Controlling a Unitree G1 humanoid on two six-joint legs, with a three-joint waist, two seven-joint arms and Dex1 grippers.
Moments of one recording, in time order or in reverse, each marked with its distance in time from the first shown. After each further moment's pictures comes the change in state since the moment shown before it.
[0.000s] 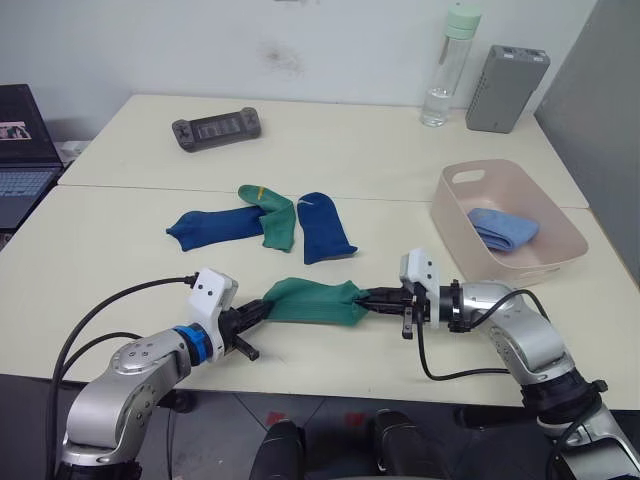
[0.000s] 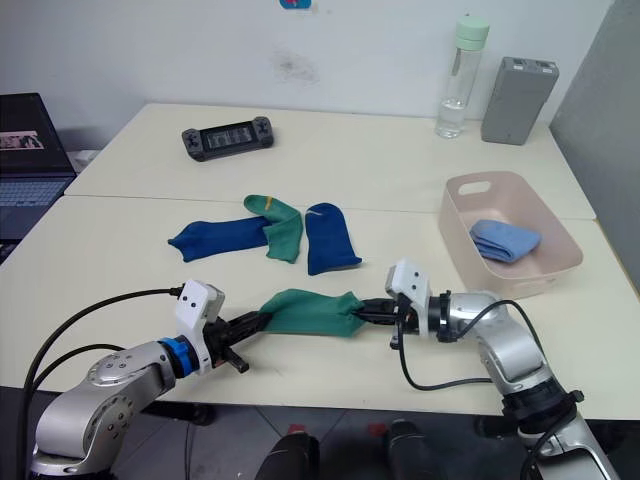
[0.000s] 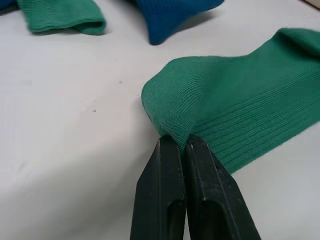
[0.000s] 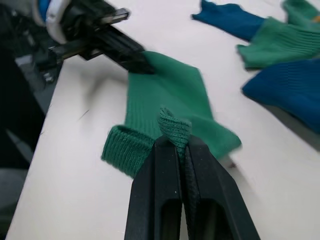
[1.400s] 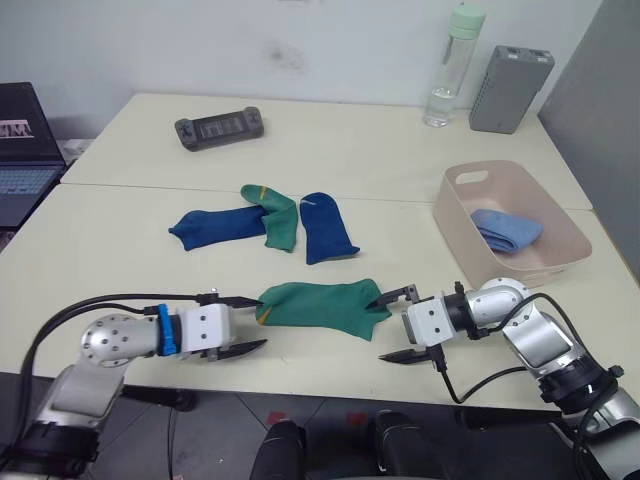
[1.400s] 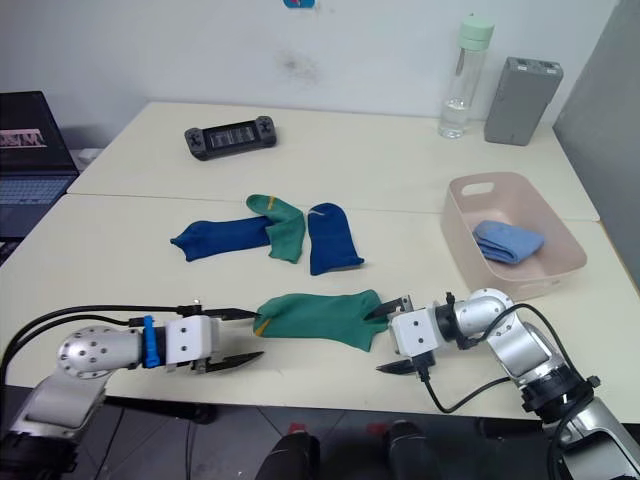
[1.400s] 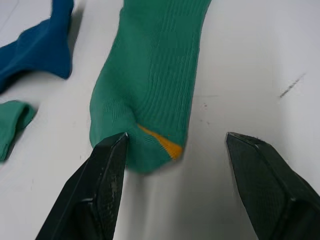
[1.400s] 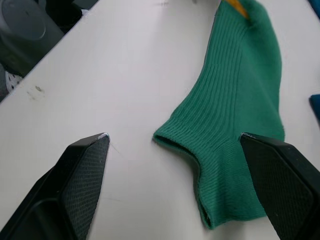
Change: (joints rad) left arm -0.159 0.269 -0.194 0.516 0.443 -1.105 -0.513; right arm -0.084 -0.168 0.198 0.152 -0.352 -0.650 0.217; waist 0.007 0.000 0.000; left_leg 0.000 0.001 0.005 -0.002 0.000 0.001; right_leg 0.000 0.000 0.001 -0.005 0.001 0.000
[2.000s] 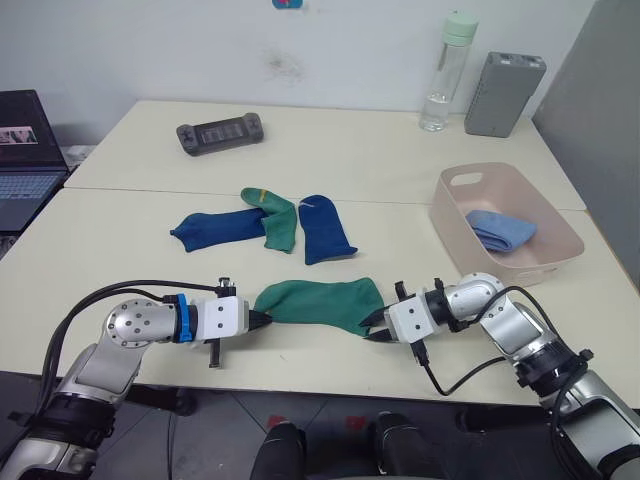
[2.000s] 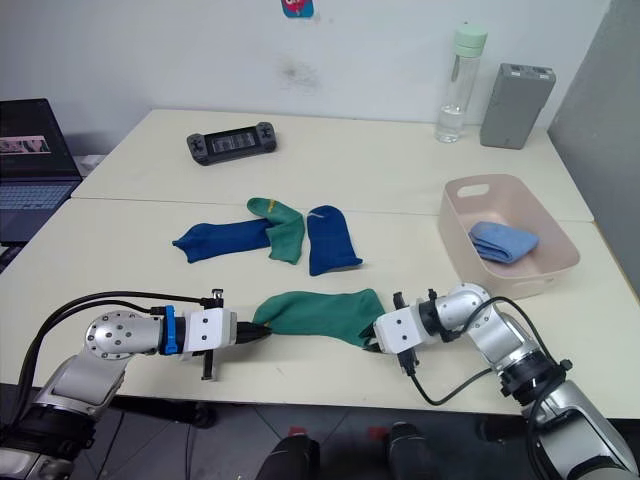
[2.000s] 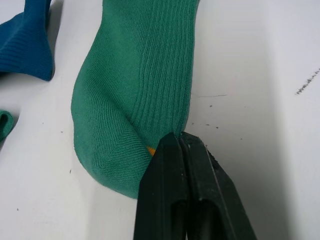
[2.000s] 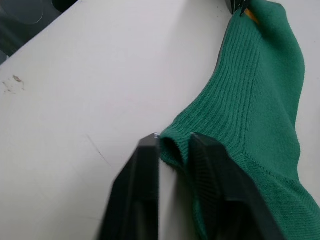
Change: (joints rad) left arm -0.093 0.006 -0.087 0.079 0.018 0.054 -0.027; right arm -0.103 0.085 0.060 0.160 -0.066 -0.079 0.004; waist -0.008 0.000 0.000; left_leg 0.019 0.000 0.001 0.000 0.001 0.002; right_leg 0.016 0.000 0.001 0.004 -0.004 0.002
